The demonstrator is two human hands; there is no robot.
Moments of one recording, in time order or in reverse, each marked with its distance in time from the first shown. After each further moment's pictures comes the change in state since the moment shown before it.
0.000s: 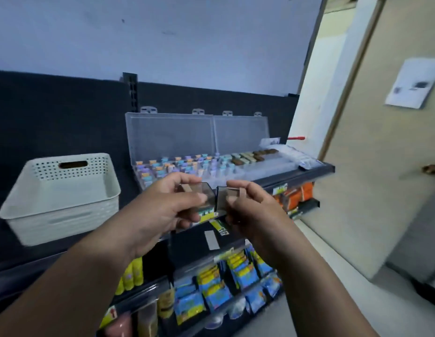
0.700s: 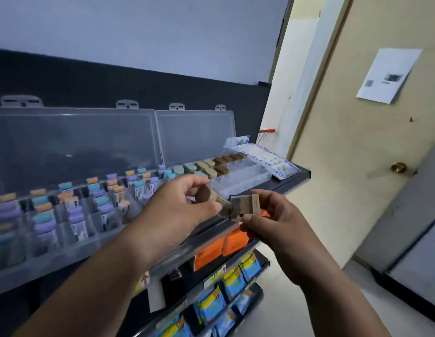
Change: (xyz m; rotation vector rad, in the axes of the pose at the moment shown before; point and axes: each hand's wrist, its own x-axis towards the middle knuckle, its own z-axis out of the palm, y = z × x) left_hand 0.219 -0.014 0.116 0.215 -0.077 0.137; right_hand 0.135 0.001 -0.184 -0.275 0.269 -0.050
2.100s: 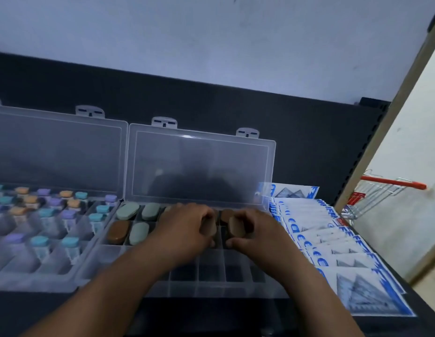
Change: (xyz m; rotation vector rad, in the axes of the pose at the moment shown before) left_hand 0.309 -0.055 0.147 0.913 0.368 -0.313; right_hand 0.401 0.111 -0.110 -0.634 -0.627 -0.443
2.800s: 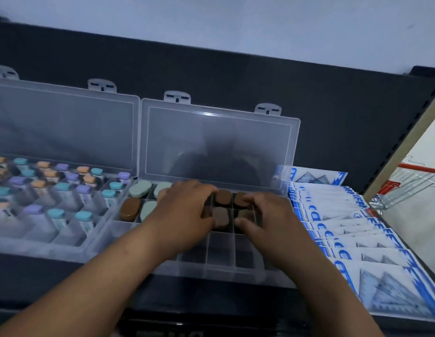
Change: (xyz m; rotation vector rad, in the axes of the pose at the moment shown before) left_hand -0.010 -0.003 -0.003 0.053 0.102 0.043; right_hand 0.001 -0.001 0.003 -0.128 -0.008 -0.093
